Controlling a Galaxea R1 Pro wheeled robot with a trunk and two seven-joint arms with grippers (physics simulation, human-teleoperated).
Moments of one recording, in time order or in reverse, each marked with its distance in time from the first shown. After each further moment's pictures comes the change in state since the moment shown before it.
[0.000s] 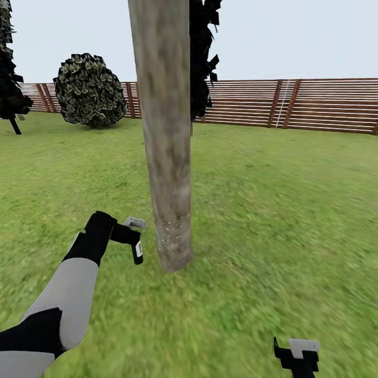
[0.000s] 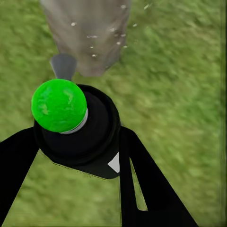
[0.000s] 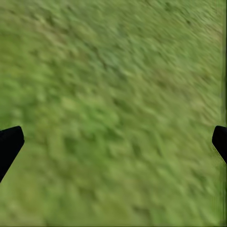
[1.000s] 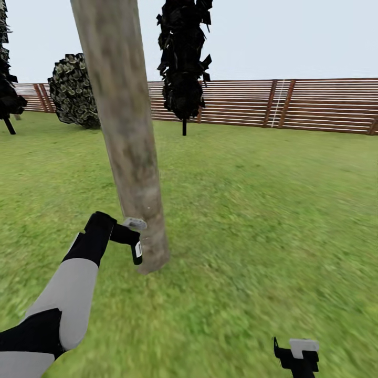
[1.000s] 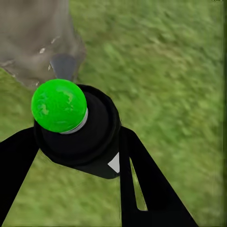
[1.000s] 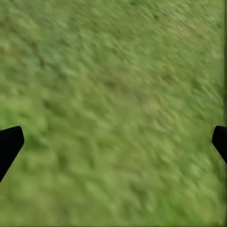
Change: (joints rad) left arm 0.003 0.001 0.000 -0.002 -0.003 0.000 0.001; right arm 0.000 0.000 0.000 0.000 0.000 0.000 0.000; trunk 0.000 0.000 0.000
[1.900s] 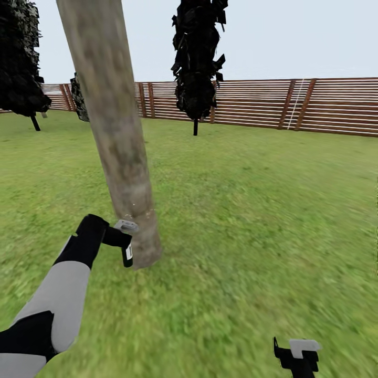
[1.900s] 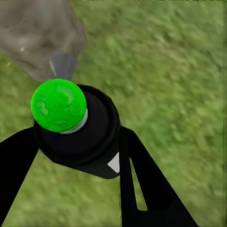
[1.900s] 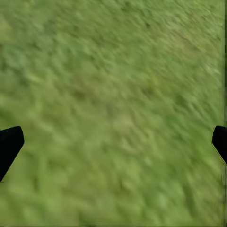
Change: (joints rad) left arm 0.016 0.049 0.001 0.003 -0.003 -0.007 0.022; right arm 0.000 0.000 0.000 0.000 0.002 0.000 0.000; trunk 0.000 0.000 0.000
